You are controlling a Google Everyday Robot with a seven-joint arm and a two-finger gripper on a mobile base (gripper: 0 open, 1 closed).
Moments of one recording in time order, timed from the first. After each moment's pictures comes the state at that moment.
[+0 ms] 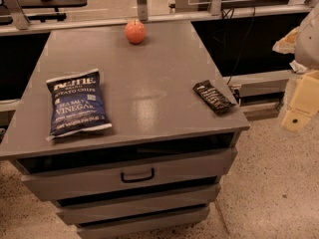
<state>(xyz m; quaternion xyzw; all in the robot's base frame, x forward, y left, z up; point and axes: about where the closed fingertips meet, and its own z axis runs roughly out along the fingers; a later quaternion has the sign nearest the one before) 0.438 -0.216 0.978 -0.60 0.78 -0.04 0.16</state>
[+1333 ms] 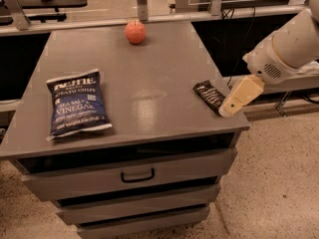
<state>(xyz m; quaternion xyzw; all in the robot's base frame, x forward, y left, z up) 0.550 -0.191 0.898 -0.50 0.82 0.04 0.27</state>
